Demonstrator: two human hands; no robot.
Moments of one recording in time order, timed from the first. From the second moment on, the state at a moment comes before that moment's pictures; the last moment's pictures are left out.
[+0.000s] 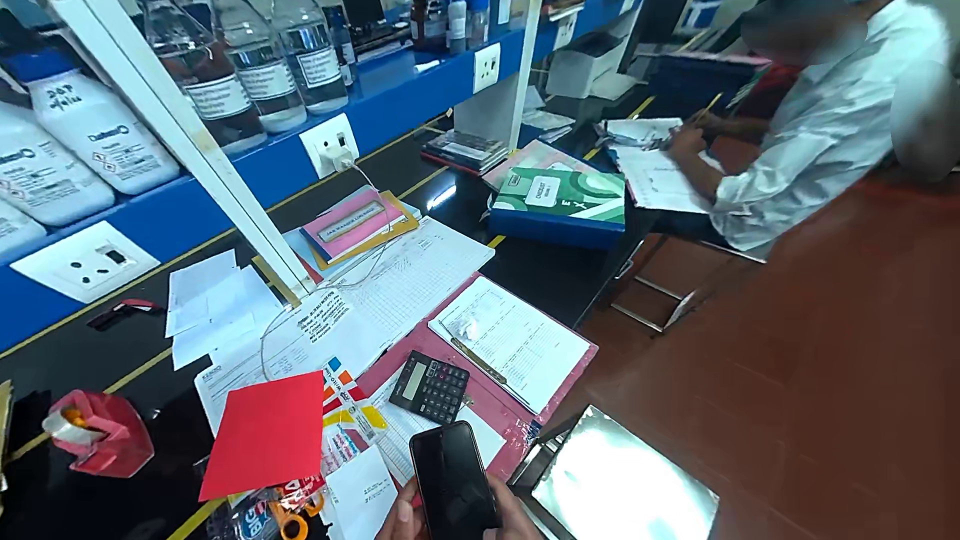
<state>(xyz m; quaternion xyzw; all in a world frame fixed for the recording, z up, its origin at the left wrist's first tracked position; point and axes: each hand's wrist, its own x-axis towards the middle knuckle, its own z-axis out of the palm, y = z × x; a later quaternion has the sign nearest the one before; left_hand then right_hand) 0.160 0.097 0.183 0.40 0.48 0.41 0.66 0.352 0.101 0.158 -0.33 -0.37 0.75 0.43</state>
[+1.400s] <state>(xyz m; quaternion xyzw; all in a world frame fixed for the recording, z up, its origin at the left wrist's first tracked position) 0.122 0.124 0.191 0.48 0.30 0.41 0.72 0.303 0.087 0.180 -0.36 -0.39 0.66 0.54</state>
